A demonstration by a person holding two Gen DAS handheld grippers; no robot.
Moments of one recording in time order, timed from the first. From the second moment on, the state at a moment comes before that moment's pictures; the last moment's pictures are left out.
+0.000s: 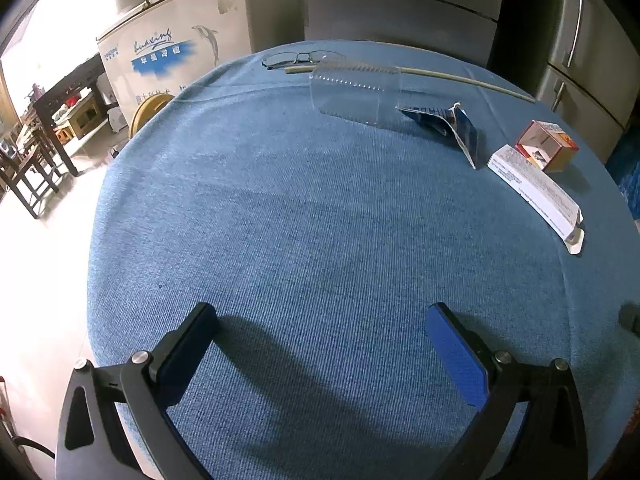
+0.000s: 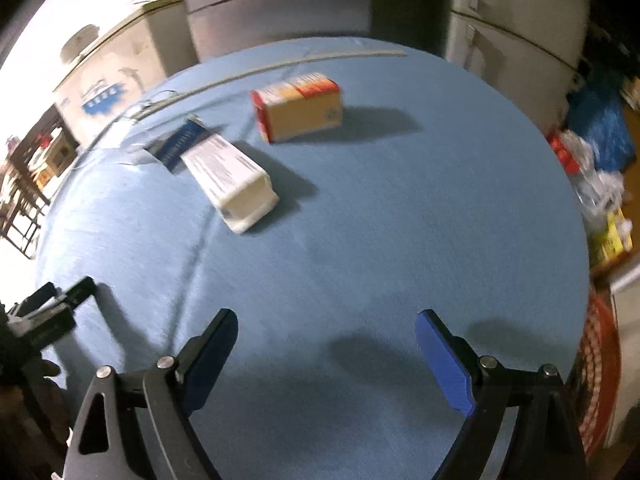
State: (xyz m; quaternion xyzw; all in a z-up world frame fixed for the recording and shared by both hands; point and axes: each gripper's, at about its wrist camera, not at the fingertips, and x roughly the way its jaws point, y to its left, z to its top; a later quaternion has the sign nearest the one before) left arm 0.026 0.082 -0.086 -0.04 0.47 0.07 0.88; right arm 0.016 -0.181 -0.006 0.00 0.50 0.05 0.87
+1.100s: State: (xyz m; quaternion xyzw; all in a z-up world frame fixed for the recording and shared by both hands) left arm 0.029 0.083 -0.085 -0.04 0.48 0.07 0.87; right arm 0.108 -0.127 -0.026 -0.04 0.51 0.13 0.85
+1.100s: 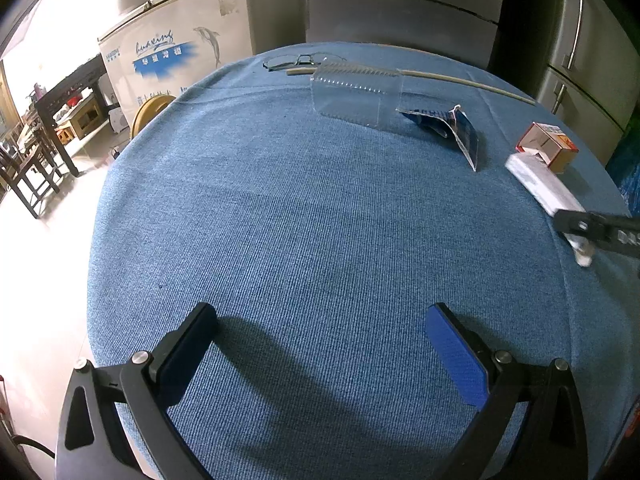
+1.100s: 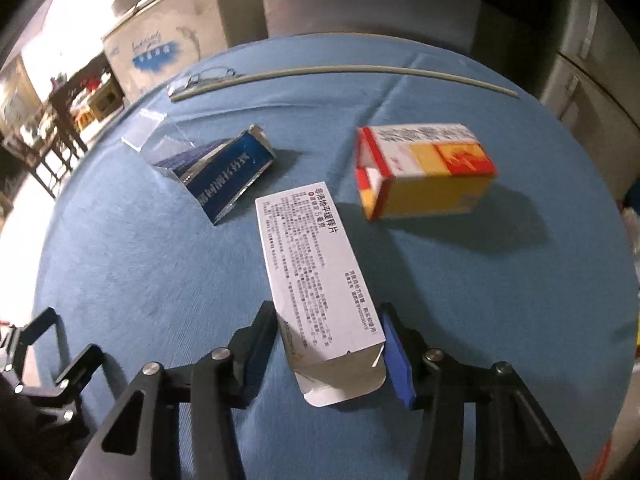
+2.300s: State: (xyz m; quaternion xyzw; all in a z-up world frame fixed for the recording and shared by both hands) left arm 0.221 0.114 -0.067 -0.18 0.52 0.07 0.83; right arm 0.053 -0.191 -0.033 0.07 0.50 0.13 0.85
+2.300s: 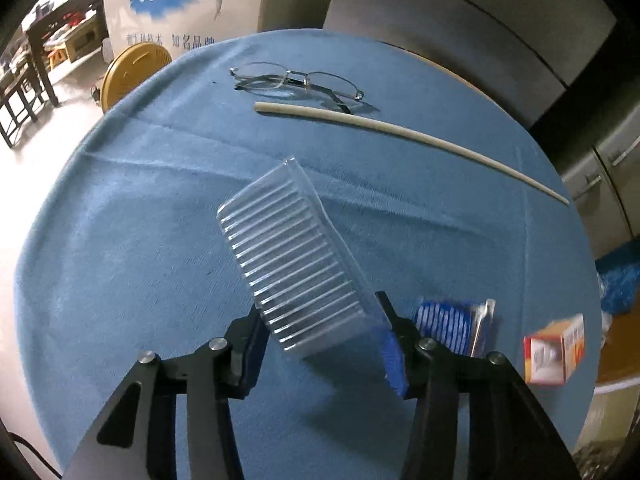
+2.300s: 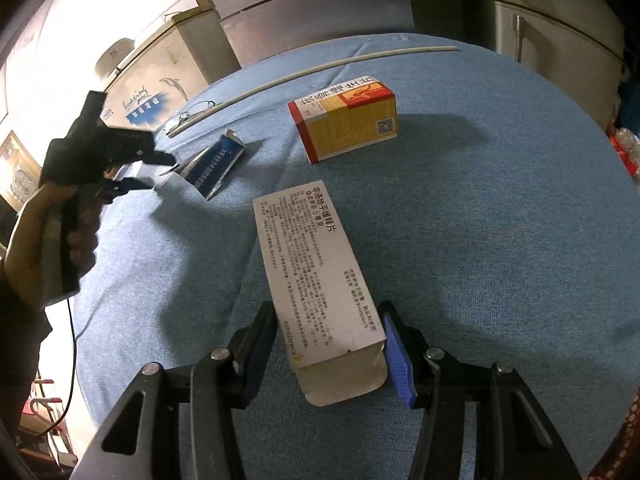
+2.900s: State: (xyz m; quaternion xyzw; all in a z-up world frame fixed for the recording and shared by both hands) left arm 0.102 0.063 -0.026 -0.08 0.48 0.03 0.87; right arm 0.004 -0.228 0.001 0.13 0.45 0.10 0.88
